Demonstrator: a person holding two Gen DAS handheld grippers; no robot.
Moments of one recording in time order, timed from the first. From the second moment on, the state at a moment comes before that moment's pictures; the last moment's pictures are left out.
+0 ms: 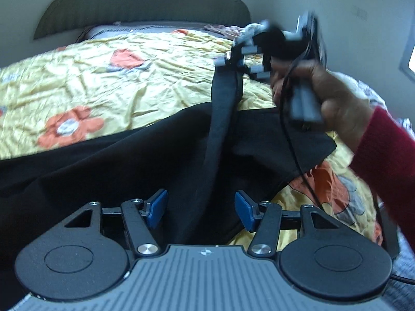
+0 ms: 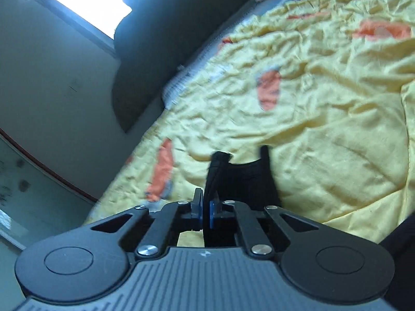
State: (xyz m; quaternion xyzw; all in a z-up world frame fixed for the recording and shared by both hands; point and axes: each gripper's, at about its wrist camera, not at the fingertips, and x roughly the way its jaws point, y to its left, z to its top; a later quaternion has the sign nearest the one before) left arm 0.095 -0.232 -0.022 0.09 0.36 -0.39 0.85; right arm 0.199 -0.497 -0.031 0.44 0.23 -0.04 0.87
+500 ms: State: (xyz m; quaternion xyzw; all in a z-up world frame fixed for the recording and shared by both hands) left arm 0.086 -0.255 -0.024 0.15 0.30 -0.33 0.88; right arm 0.157 -0.495 0.051 0.41 0.18 -0.02 0.89
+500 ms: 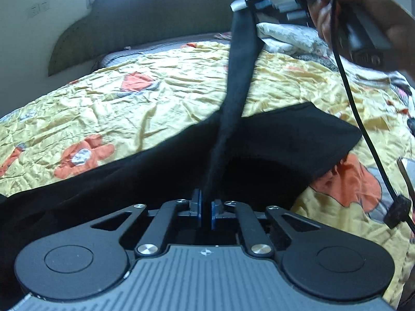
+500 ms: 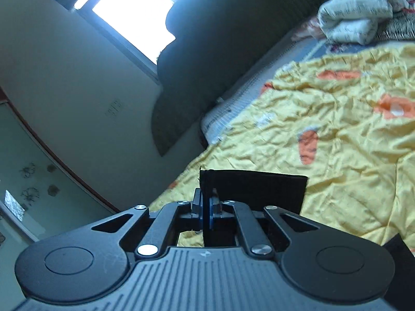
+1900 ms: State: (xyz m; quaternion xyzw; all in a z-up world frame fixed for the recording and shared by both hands) left arm 0.050 -0.230 -0.001 0.15 0.30 -0.40 0.85; right arm -0.009 -0.473 -0.015 0.25 0.21 -0.25 0.91
